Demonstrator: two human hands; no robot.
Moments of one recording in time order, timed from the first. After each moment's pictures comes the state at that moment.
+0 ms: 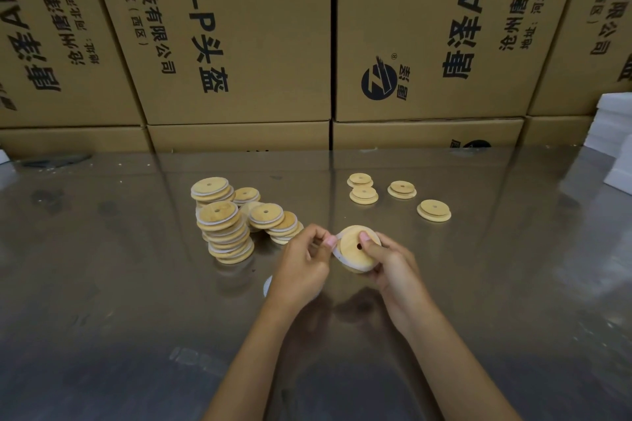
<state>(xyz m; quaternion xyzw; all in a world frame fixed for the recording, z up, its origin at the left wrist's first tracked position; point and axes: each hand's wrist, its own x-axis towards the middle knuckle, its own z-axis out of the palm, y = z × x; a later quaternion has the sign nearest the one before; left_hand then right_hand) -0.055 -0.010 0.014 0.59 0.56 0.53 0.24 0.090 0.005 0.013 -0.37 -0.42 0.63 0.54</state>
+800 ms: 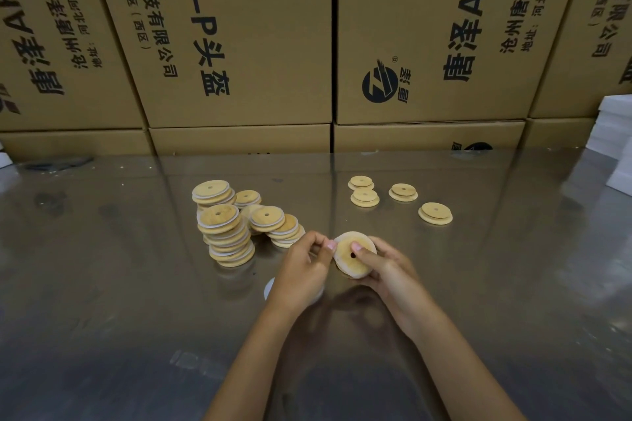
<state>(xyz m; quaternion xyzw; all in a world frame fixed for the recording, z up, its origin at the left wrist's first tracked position) -0.055 -0.008 0.014 0.56 0.57 0.52 0.30 0.095 0.007 0.012 -0.35 -0.47 0.64 0.49</state>
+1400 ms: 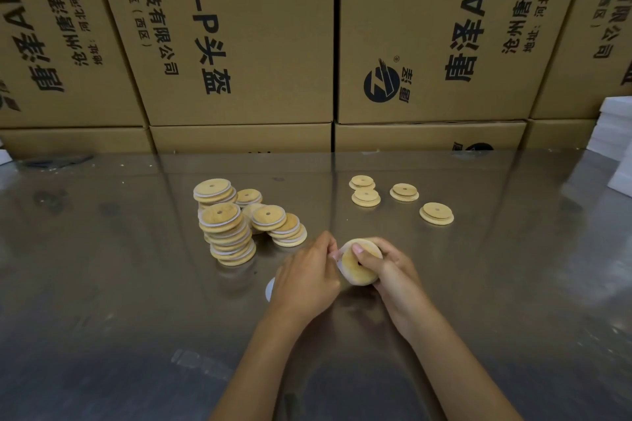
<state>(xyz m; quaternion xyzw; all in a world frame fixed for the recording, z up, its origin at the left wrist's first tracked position) -0.052 -0.020 0.018 0.68 0.65 0.34 0.07 0.094 0.006 0.007 -0.37 -0.49 0.60 0.50</state>
